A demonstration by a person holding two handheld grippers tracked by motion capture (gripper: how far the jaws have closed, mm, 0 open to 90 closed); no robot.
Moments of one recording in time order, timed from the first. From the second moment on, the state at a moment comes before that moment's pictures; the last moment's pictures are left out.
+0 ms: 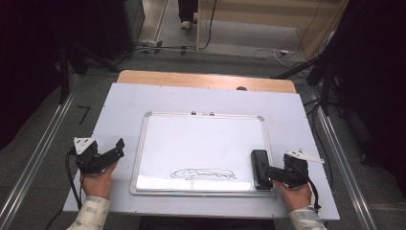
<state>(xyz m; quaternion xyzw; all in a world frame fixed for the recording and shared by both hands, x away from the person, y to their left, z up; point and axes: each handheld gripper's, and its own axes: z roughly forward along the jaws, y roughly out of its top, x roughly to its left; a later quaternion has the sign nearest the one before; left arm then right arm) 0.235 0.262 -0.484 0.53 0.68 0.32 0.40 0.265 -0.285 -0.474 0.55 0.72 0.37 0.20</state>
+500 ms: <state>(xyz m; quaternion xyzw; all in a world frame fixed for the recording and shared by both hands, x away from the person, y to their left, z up) 0.235 0.262 -0.484 0.53 0.68 0.31 0.40 0.262 -0.261 -0.477 0.57 0.70 0.36 0.22</state>
